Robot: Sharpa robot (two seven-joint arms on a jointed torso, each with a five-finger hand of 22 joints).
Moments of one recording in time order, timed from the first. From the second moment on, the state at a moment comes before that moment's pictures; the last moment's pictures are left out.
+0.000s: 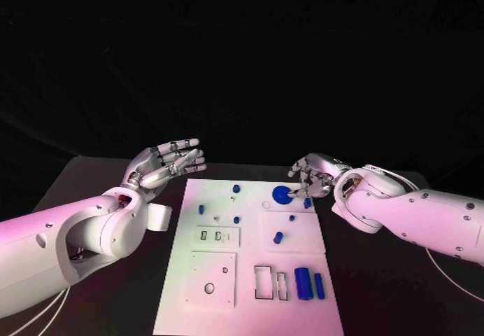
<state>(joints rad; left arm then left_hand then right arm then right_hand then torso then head) 1.22 -0.97 0.01 1.68 -0.04 -0.37 0.50 1.47 -0.14 0.34 0.24 0.06 0.64 0.18 0.20 0.15 0.83 0.24 0.10 0.06 0.76 0.20 0.23 0.15 0.15 0.70 0.29 0.26 0.10 1.33 -0.81 -0.13 1.42 -1.29 -0.40 -0.18 1.47 -0.22 0.01 0.30 0.27 0.87 0.15 0.18 0.42 1.14 0.06 0.82 0.72 1.47 -0.01 1.39 1.14 0.08 1.39 0.10 1.34 1.30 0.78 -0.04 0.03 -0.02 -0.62</state>
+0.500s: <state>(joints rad) 1.22 -0.97 0.01 1.68 -0.04 -0.37 0.51 1.47 -0.14 0.34 0.24 0.06 0.65 0.18 0.20 0.15 0.83 0.24 0.10 0.06 0.76 0.20 0.23 0.15 0.15 0.70 0.29 0.26 0.10 1.32 -0.76 -0.13 1.37 -1.24 -0.34 -0.19 1.47 -0.21 0.04 0.29 0.27 0.86 0.16 0.23 0.44 1.29 0.07 1.25 1.17 1.46 -0.01 1.48 1.30 0.06 1.43 0.10 1.39 1.31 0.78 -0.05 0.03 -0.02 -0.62</state>
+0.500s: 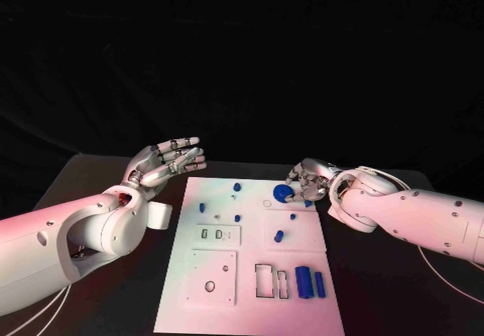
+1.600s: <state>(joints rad) 1.22 -0.97 0.01 1.68 -0.04 -0.37 0.51 1.47 -0.14 0.34 0.24 0.06 0.65 0.18 0.20 0.15 0.84 0.24 0.10 0.06 0.76 0.20 0.23 0.15 0.15 0.70 0.29 0.26 0.10 1.30 -0.71 -0.13 1.32 -1.26 -0.35 -0.20 1.49 -0.18 0.14 0.29 0.27 0.87 0.16 0.24 0.43 1.34 0.07 1.34 1.28 1.46 -0.01 1.53 1.31 0.06 1.45 0.11 1.43 1.31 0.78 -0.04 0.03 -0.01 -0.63</state>
